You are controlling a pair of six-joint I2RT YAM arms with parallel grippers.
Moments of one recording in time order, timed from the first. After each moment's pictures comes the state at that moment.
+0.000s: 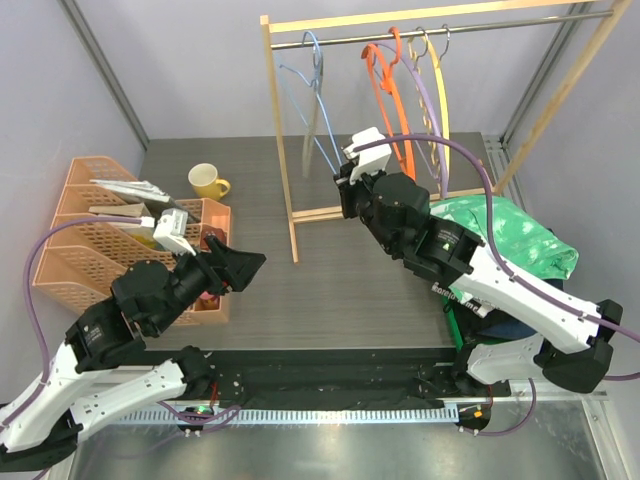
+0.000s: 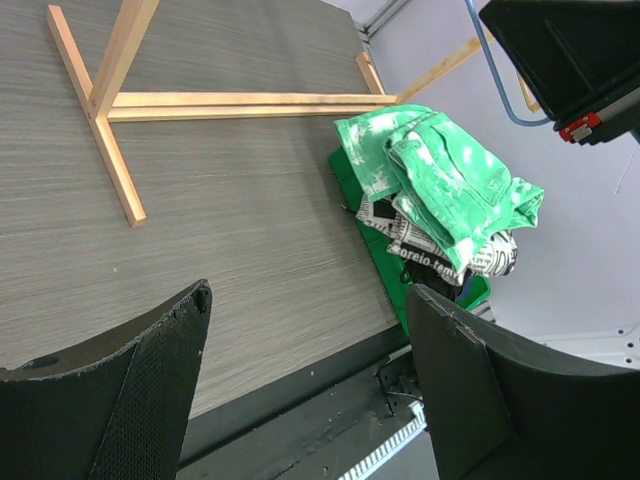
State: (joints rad) left arm -0.95 0.57 1.05 -0.69 -0.36 -0.76; right arm 1.00 1.27 1.44 -0.27 0.57 0.02
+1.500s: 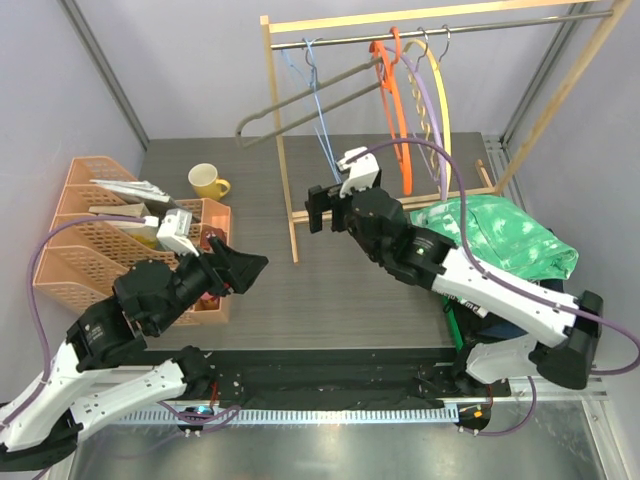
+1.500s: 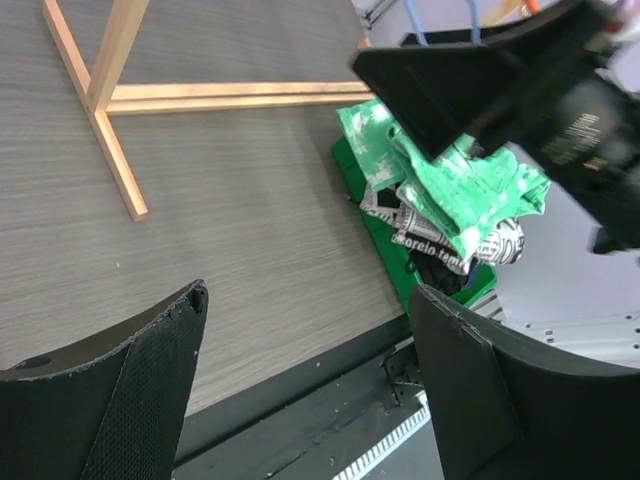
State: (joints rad) left arm -0.95 0.58 1.07 -0.71 -0.34 -0.74; right arm 0.98 1.34 1.28 -0.12 0.54 0.19
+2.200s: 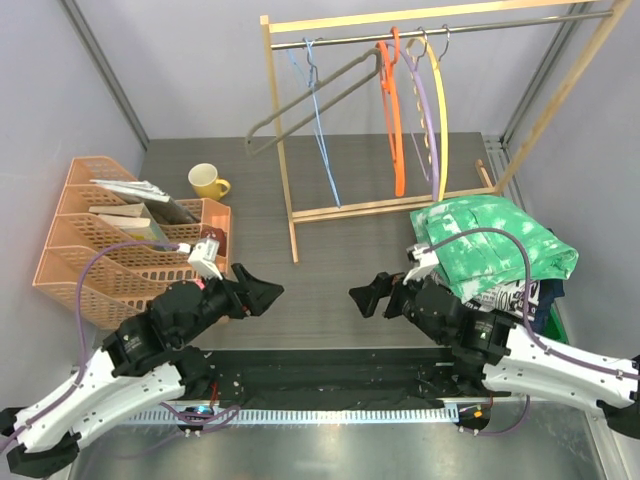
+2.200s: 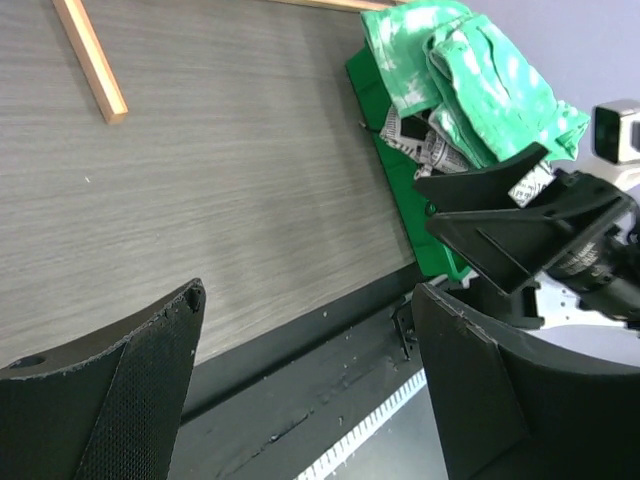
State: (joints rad) left arm -0.95 0.44 0.70 -0.58 -0.25 -0.86; right arm 1.12 0.64 0.52 -0.21 0.46 0.67
